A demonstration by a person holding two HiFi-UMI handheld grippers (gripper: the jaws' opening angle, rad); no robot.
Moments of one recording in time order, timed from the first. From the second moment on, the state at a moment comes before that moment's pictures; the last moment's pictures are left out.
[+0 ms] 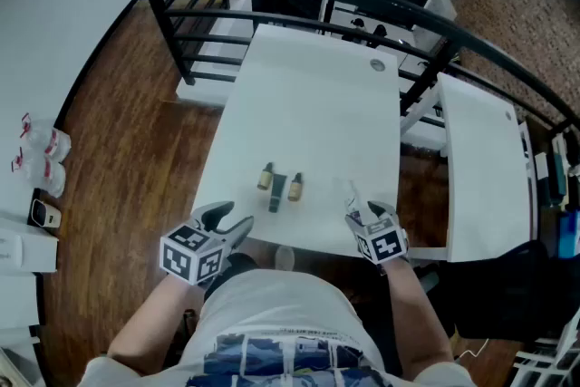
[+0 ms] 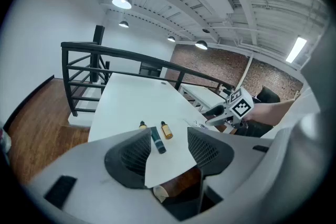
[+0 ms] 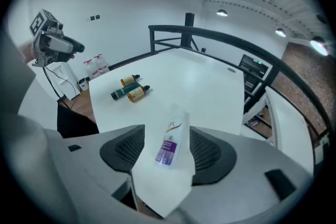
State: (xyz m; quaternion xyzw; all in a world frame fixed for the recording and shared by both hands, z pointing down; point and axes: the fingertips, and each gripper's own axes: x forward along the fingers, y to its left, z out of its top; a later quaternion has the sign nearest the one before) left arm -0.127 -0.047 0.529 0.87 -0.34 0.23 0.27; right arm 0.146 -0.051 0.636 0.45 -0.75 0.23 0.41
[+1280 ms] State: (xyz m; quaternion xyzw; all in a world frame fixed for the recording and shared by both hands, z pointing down) left arm 0.118 -0.152 0.491 0.92 -0.09 0.27 0.26; right arm 0.130 -0.122 0.529 0.49 -0.85 0.06 0.18
